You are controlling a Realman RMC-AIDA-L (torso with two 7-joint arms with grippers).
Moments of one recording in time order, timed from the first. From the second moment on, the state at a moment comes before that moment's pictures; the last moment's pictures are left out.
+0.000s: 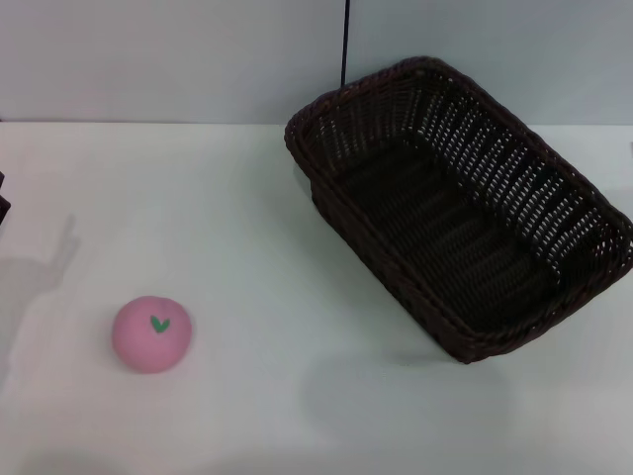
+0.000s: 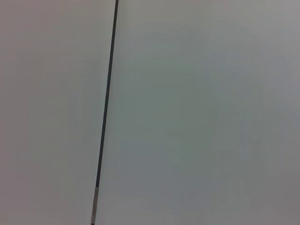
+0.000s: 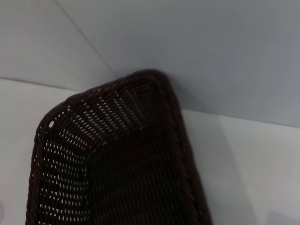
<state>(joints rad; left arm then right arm) -0.21 -2.07 0.21 -0.04 1.32 1.60 -0.33 0.67 1.91 -0.60 -1.23 -2.51 -1.84 2.42</state>
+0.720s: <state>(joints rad) -0.18 -2.07 0.22 -0.05 1.32 1.62 -0.34 0.69 2.03 -0.82 -1.00 -2.53 -1.39 2.33</state>
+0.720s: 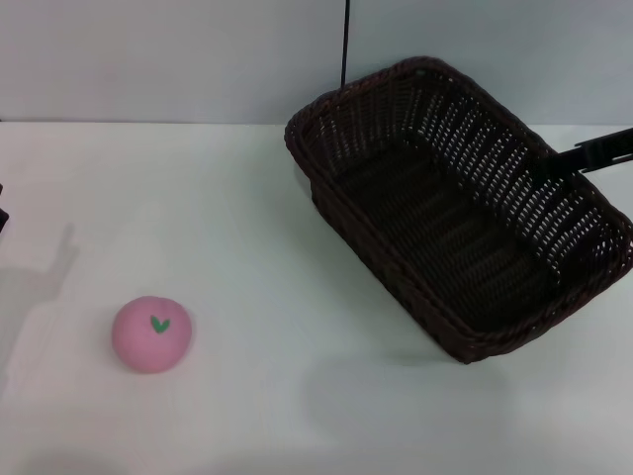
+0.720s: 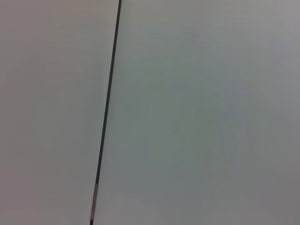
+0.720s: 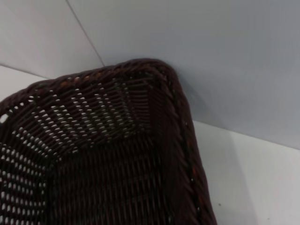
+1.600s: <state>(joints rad) -0.17 -2.07 0.24 -0.07 1.32 1.65 -0.34 0.65 2.06 -0.97 -1.11 -2.50 -1.40 2.16</state>
